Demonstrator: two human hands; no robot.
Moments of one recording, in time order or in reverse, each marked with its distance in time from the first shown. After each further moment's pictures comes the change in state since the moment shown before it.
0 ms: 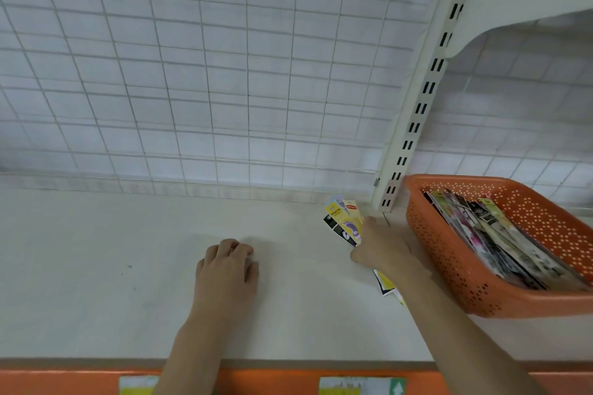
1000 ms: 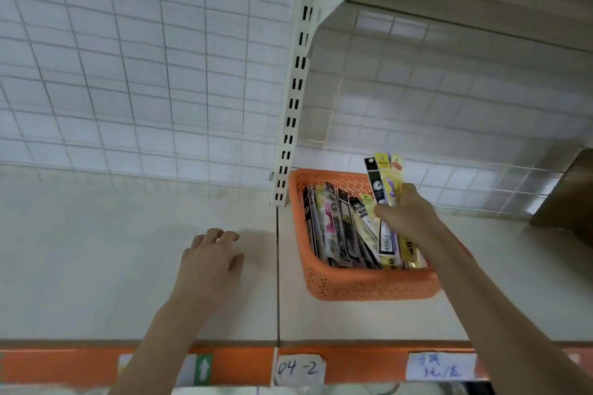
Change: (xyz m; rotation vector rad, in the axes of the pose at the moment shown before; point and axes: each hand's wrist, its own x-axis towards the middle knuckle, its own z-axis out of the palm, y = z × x) left_hand -0.025 0.166 0.073 0.044 -0.072 0.083; right_hand -0.009 0.222 -0.108 0.501 0.267 -0.007
